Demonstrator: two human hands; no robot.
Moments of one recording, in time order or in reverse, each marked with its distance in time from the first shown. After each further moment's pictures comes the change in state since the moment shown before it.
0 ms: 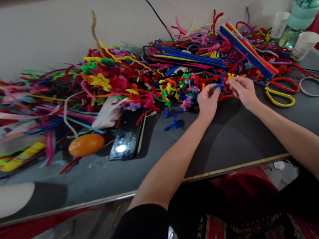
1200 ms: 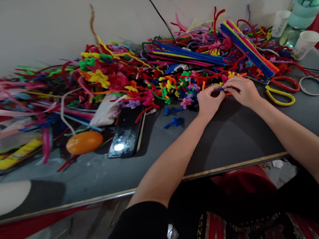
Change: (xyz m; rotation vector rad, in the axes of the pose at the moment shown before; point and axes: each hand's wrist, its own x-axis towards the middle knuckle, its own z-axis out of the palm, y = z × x) left_hand -0.006 0.013 -0.004 0.393 -0.066 0.203; right_hand -0.002 -0.009 -0.018 -0.680 -0.266 -0.560
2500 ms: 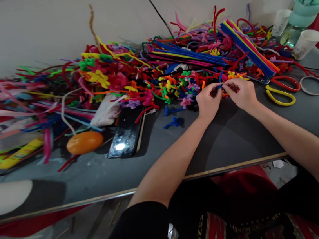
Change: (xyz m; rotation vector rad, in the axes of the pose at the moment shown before) left_hand -0.002 -0.002 0.001 0.115 0.097 0.107; right_hand -0.001 -0.015 0.017 0.000 0.183 0.243
